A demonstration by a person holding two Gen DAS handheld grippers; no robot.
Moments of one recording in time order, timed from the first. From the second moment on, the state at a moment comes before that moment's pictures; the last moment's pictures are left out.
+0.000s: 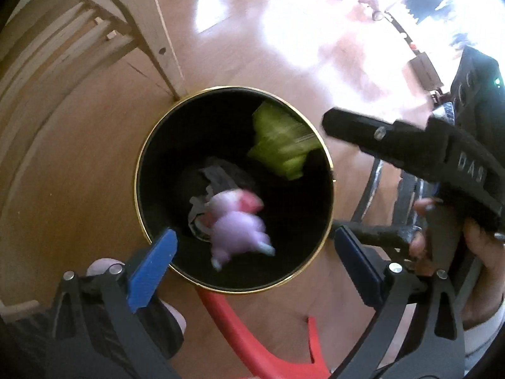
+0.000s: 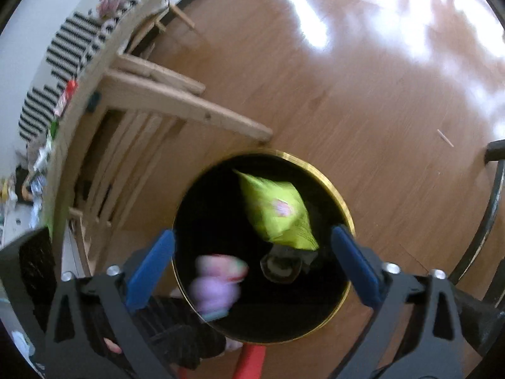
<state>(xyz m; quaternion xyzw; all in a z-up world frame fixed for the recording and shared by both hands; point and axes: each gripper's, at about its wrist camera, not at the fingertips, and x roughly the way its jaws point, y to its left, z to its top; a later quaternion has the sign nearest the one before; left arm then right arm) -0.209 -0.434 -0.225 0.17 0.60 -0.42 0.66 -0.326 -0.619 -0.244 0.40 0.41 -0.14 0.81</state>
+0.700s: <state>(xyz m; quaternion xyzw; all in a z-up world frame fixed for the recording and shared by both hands) -0.051 -0.125 -0.028 -0.01 0.41 -0.06 0.91 -0.176 -0.489 -0.076 0.17 0.26 -0.02 0.95</state>
